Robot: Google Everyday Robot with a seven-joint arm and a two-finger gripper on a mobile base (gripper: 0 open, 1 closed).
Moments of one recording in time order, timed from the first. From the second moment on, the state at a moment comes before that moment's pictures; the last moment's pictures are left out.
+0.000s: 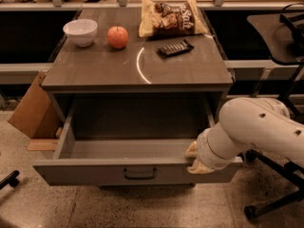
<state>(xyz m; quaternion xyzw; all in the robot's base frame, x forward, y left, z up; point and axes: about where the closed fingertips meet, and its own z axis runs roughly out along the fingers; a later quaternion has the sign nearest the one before) 0.429 -0.124 0.674 -0.73 0.66 0.05 0.16</state>
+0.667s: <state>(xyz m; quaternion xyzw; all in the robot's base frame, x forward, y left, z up) 0.404 -0.120 0.674 -0.73 0.66 0.08 0.18</state>
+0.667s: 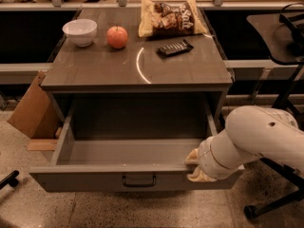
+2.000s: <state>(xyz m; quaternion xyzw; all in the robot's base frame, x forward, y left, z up) 0.423 -0.129 0.704 -0.74 0.65 0.06 0.18</state>
